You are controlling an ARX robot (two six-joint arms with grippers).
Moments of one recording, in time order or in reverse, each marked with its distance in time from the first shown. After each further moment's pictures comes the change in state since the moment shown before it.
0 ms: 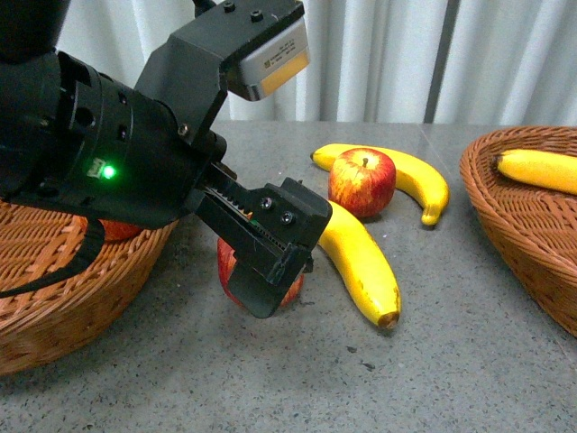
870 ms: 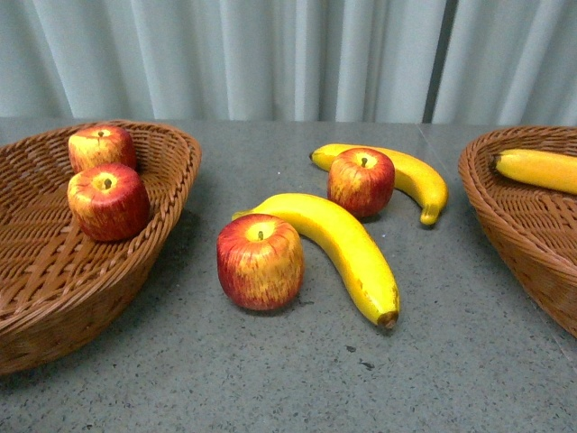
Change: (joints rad) left arm 0.313 -1.146 -0.672 -0.051 -0.436 -0.292; right arm 0.000 0.000 0.000 0.002 -0.001 0.000
